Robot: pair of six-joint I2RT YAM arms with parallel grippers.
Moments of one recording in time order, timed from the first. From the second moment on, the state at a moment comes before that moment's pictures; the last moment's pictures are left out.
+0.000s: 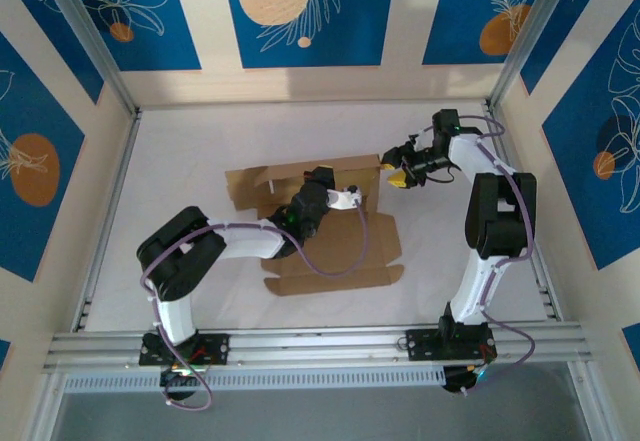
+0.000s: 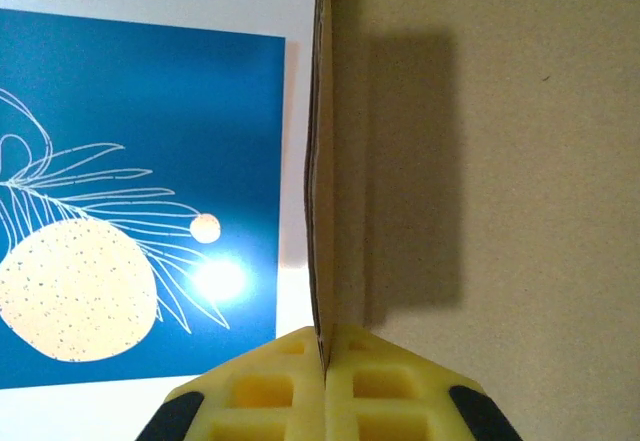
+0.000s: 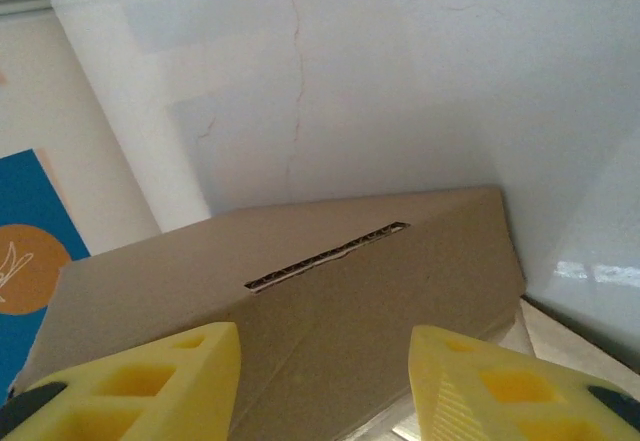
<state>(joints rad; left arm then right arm) -0.91 1.83 0.96 0.69 -0.58 1.32 0.01 1.92 1.45 -0.83 -0.82 0.52</state>
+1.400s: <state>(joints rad) -0.91 1.76 0.88 0.69 -0.46 1.34 0.29 1.48 0.71 0.10 -0.19 -0.36</state>
